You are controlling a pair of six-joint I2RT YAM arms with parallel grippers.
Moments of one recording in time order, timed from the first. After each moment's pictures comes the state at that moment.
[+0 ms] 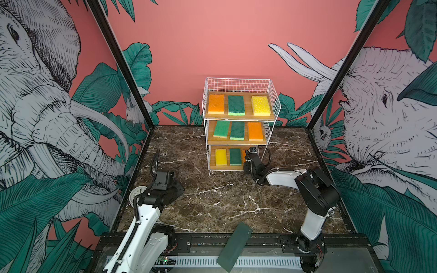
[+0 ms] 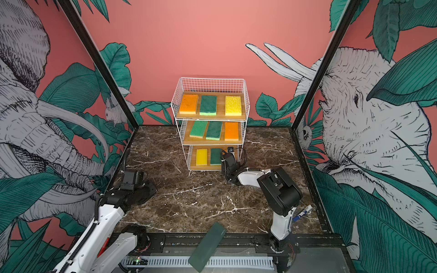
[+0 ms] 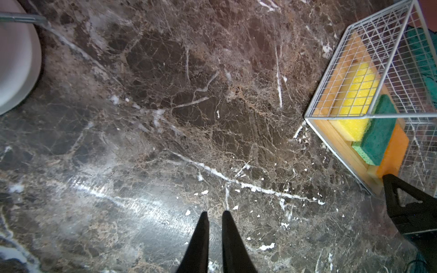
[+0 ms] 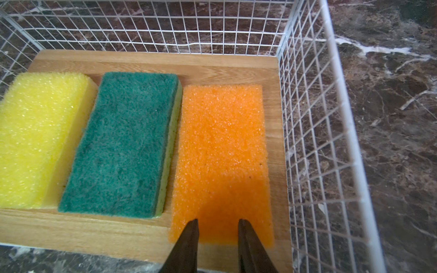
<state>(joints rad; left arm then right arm) -0.16 0.78 0.63 -0.84 0.03 -0.81 0.63 1.81 0.94 0.11 0.36 0.41</state>
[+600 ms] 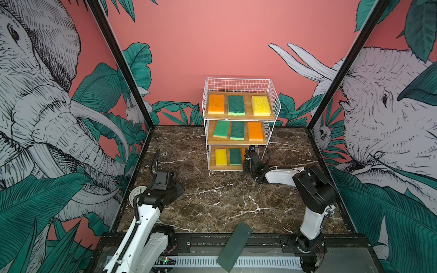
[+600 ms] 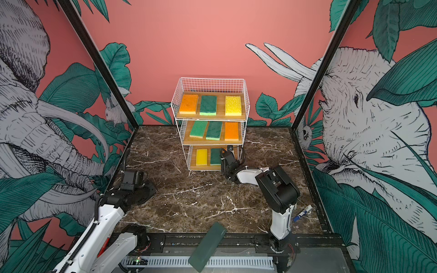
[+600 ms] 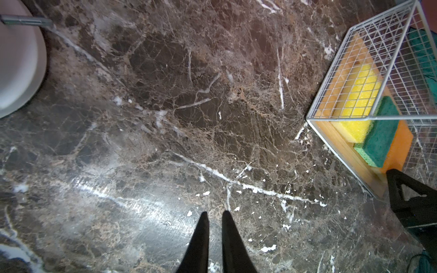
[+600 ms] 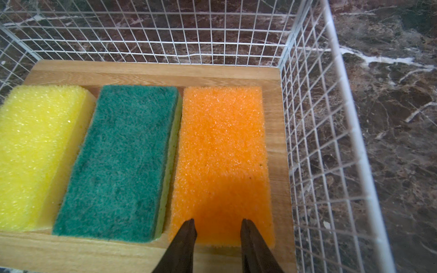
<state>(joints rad) -0.16 0.78 0.63 -0.84 0.02 -0.81 0.62 1.86 0.98 0.13 0.37 0.39</state>
